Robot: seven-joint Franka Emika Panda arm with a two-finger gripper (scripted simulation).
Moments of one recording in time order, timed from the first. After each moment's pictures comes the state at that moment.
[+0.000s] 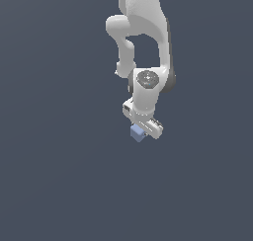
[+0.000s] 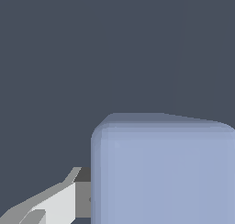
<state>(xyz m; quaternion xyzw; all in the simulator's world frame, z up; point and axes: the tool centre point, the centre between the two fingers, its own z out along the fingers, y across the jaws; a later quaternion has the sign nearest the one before) -0.027 0.066 0.083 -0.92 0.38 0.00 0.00</state>
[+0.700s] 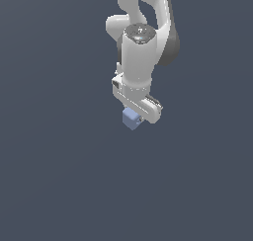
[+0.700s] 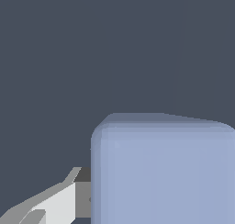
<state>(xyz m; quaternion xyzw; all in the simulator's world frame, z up) -0.015 0.030 0.213 -0.92 0.38 0.00 0.00</state>
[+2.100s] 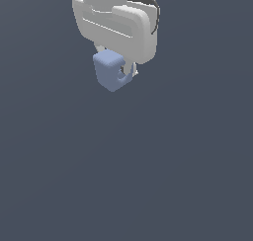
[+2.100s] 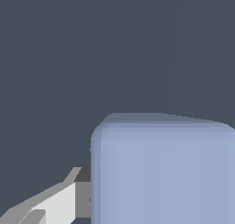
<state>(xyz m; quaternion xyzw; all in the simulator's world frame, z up) 0.013 -0.030 0.441 -0.92 0.38 0.00 0.00</state>
